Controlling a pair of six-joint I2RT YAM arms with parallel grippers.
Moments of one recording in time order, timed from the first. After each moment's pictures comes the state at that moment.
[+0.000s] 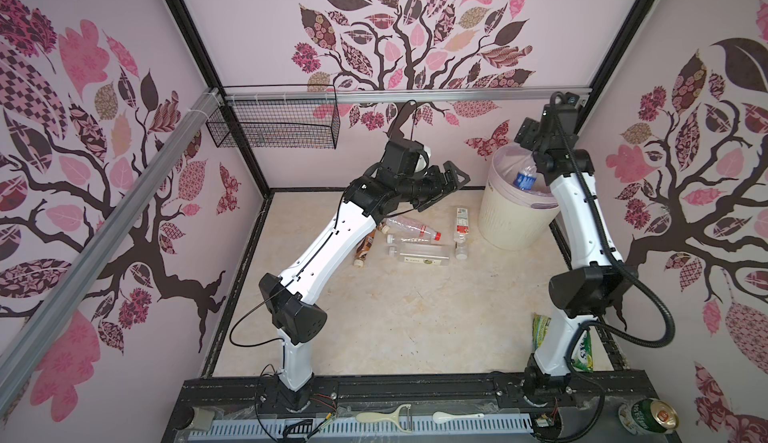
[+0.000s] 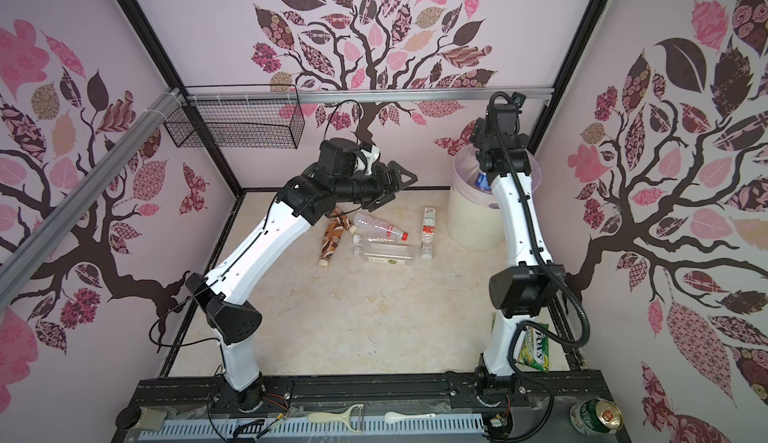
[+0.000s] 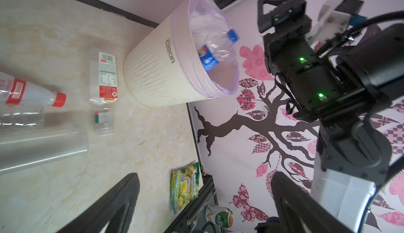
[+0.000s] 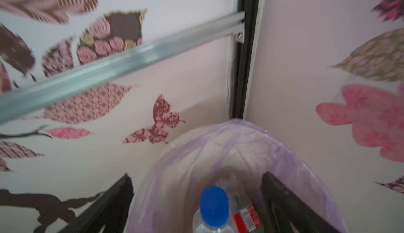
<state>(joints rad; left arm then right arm) -0.68 1.89 2.20 -0.73 0.37 -0.93 0.04 1.92 2.25 -0.67 0.44 0.29</state>
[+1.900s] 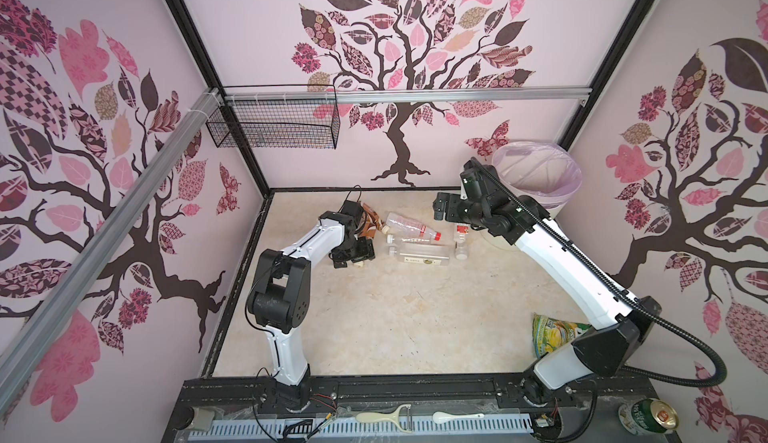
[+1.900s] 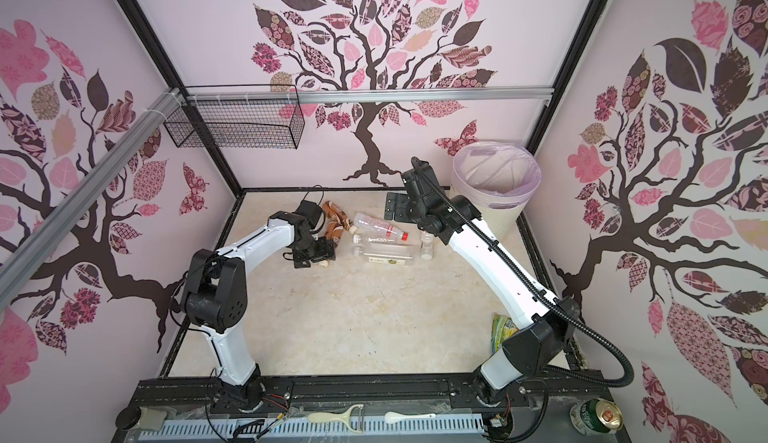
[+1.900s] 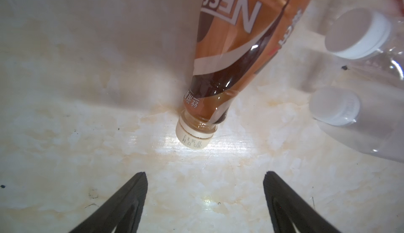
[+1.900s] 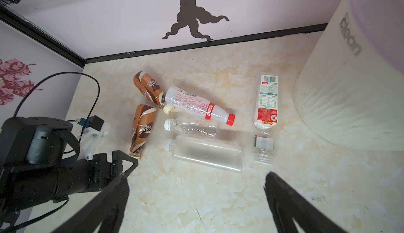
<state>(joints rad) -0.31 1.91 1.44 -0.90 0.09 -0.49 0.57 1.54 1.70 -0.85 0.20 0.51</state>
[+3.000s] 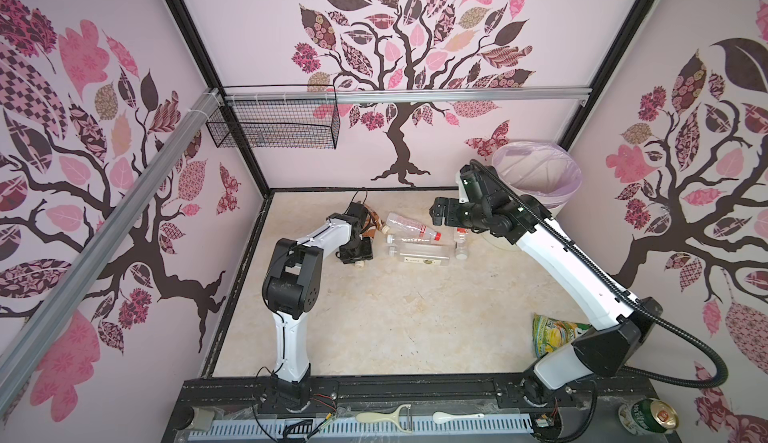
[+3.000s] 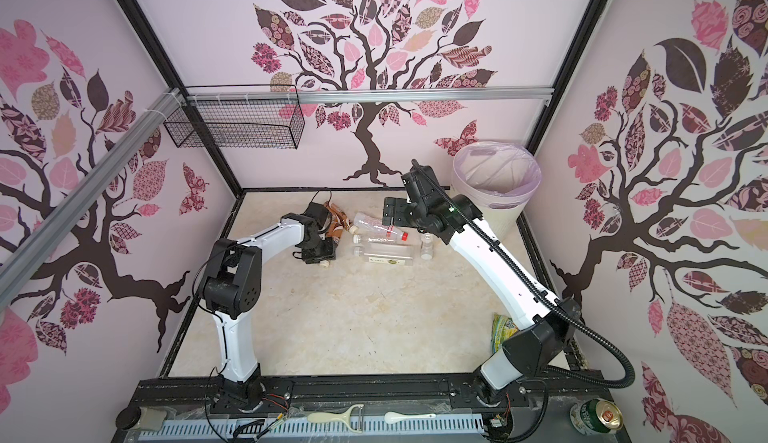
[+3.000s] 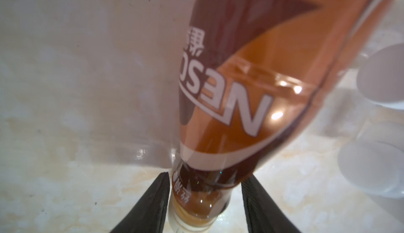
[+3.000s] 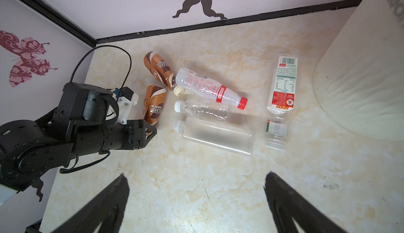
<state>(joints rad) -0.31 2.03 1.48 -0.78 0.06 -0.43 0.57 1.54 1.71 -0.90 0.09 0.53</state>
